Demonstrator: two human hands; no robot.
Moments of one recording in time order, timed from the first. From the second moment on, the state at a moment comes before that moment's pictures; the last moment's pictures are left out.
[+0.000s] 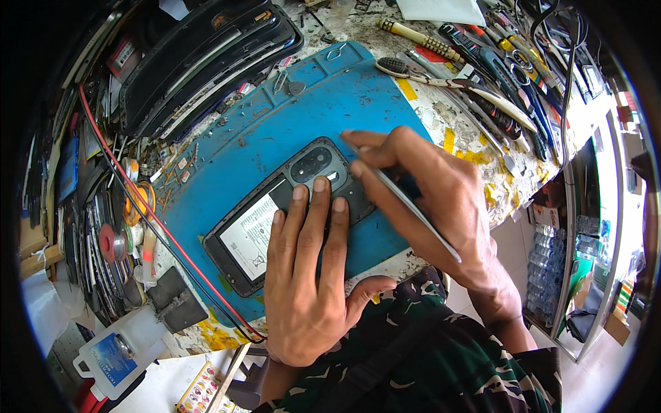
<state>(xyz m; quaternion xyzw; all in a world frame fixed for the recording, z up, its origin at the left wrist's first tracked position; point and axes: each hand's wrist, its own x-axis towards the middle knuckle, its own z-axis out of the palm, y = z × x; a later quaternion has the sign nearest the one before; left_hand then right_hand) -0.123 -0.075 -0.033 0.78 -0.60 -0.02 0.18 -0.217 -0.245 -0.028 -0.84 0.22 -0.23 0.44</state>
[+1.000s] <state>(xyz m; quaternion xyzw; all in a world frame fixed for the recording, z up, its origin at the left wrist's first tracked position) -0.124 -0.074 -0.032 0.78 -0.59 -0.03 0.21 -0.236 -0.236 -0.035 -0.85 0.18 -0.32 0.38</state>
